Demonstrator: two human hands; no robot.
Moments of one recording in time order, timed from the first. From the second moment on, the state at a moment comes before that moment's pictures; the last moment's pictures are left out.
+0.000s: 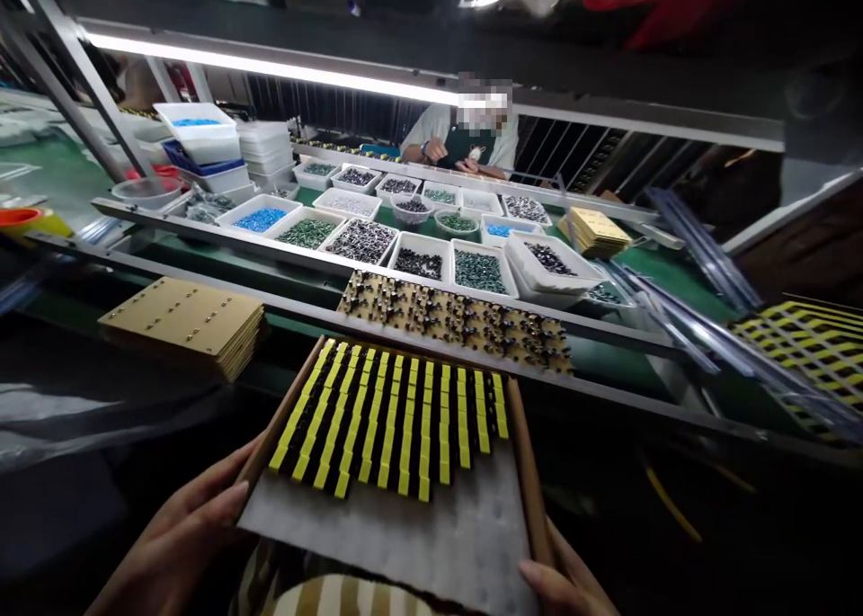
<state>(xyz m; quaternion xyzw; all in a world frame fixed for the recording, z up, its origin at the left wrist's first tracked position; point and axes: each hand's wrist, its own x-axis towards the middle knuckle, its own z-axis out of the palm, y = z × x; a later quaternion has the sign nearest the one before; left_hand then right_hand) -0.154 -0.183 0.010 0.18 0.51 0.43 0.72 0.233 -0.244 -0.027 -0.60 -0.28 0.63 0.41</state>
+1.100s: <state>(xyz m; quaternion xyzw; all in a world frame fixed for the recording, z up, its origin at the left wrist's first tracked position) -0.145 -0.143 -0.022 0.87 0.36 0.32 0.04 0.098 -0.119 0.015 -0.31 -0.91 0.11 0.24</state>
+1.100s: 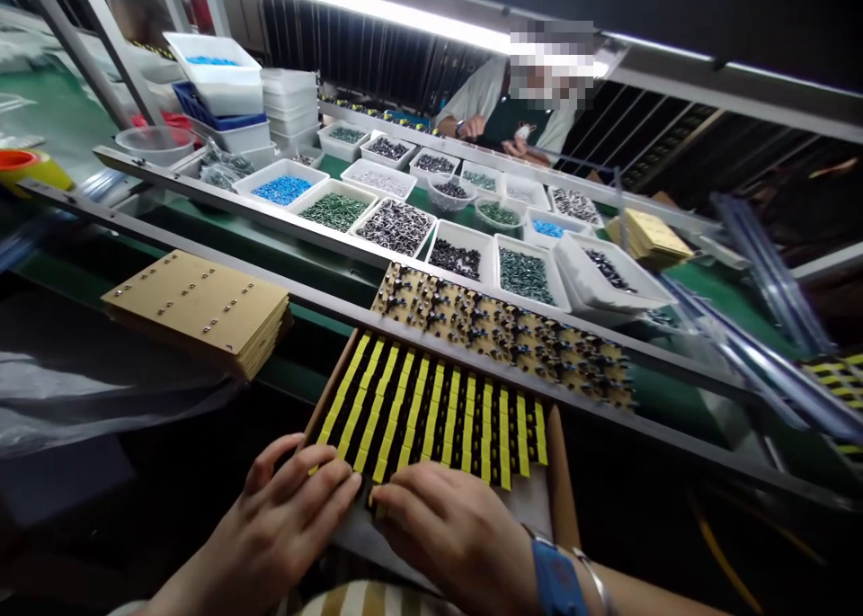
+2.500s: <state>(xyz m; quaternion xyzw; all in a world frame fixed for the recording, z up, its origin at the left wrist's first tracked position) -0.086 0.062 0.026 0.89 0.37 0.25 -0.06 0.125 -0.060 0.042 -0.35 -0.91 0.03 0.20</state>
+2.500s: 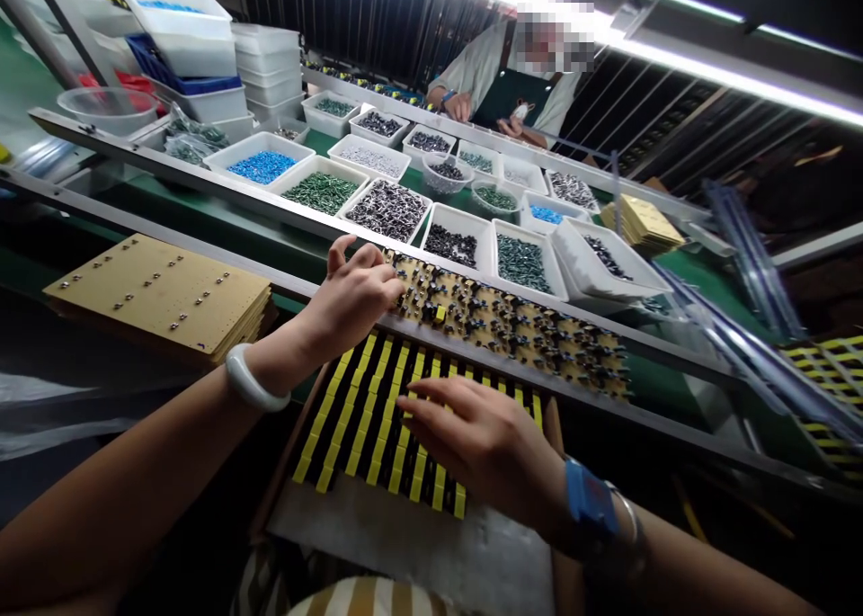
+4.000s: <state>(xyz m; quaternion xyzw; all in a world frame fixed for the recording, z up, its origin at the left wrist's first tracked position) -0.183 -0.047 0.025 0.87 0.36 0.30 0.11 0.161 0.057 0.054 -0.48 -0.85 0.05 0.20</state>
